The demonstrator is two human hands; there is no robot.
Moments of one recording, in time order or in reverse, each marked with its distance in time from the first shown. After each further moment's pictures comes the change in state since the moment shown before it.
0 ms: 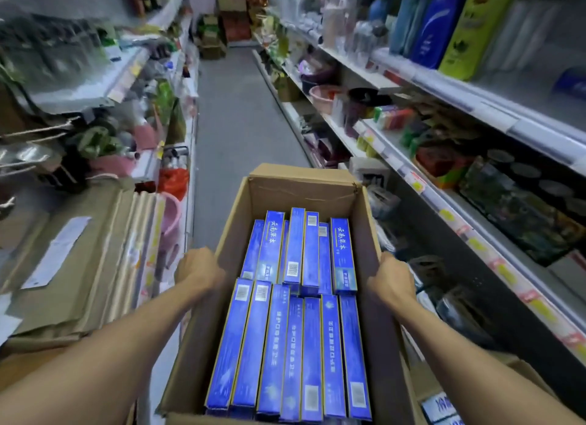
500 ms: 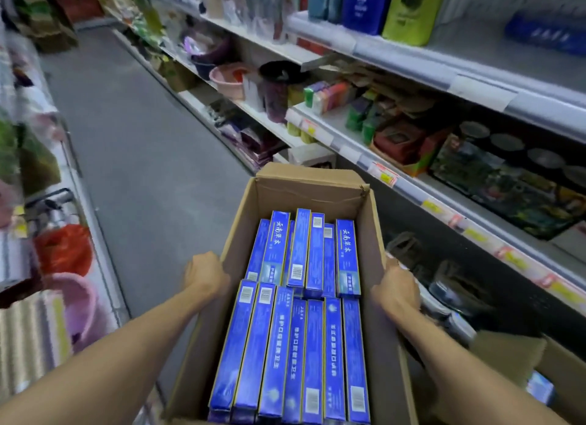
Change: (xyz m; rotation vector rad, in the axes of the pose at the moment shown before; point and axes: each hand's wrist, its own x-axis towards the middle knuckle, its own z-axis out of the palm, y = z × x) left_hand 0.249 0.153 0.010 0.235 -0.119 0.392; right_hand 0.157 -0.047 0.042 0.098 0.063 0.470
